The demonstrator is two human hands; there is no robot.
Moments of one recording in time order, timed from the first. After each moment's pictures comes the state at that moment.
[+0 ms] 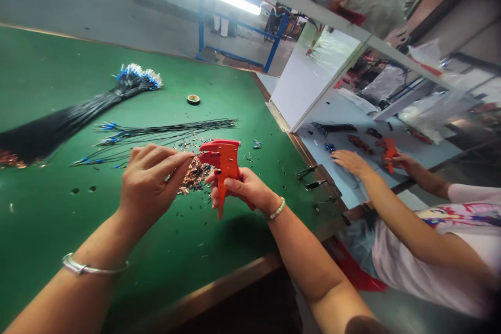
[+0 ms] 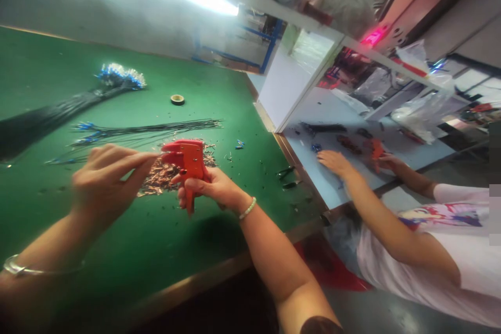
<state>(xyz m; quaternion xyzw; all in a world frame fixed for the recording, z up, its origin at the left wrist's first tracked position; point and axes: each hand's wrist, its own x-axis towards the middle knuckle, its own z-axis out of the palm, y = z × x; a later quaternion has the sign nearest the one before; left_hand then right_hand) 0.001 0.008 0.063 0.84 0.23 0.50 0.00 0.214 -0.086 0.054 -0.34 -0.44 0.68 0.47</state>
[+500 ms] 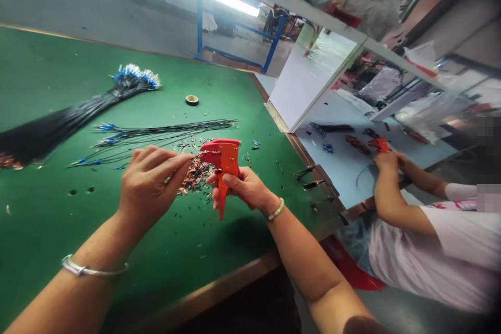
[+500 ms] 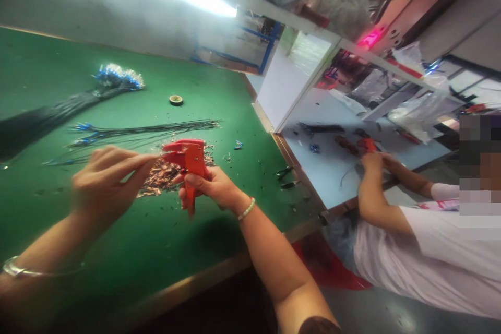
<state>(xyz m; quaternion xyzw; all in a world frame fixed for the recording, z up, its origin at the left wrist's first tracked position) 0.001 0.008 0.061 0.84 0.22 0.50 0.00 0.213 -0.085 0.054 -0.37 -0.43 0.67 0.48</state>
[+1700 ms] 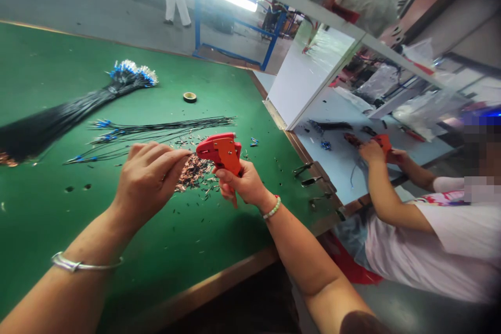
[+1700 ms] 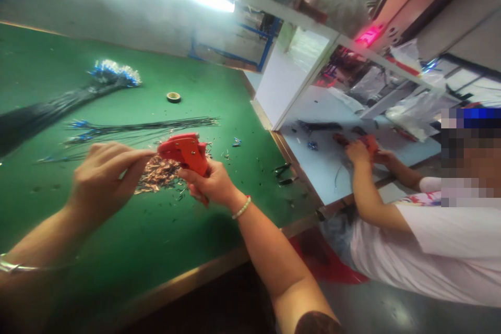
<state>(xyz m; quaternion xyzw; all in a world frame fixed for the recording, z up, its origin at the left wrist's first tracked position) -0.004 0.013 0.060 0.87 0.21 0.45 -0.02 0.204 -0.080 0.050 -0.43 -0.44 0.57 0.54</state>
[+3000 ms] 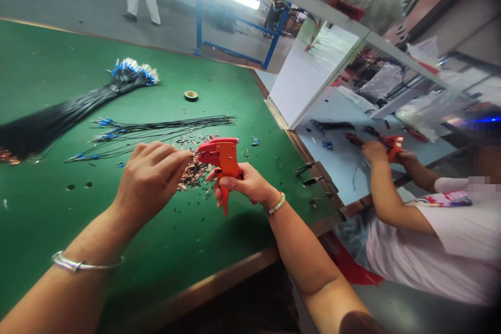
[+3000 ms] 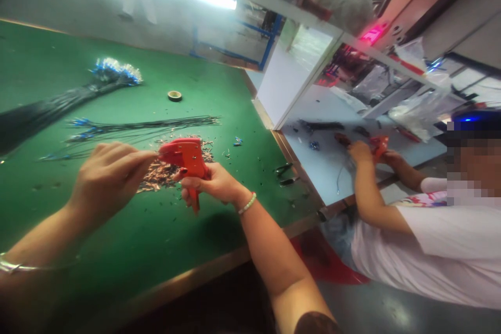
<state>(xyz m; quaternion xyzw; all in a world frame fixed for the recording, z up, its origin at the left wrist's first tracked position) -0.005 0.014 0.060 0.88 0.21 0.41 -0.05 0.221 -0.084 0.060 -0.39 -0.48 0.65 0.43</state>
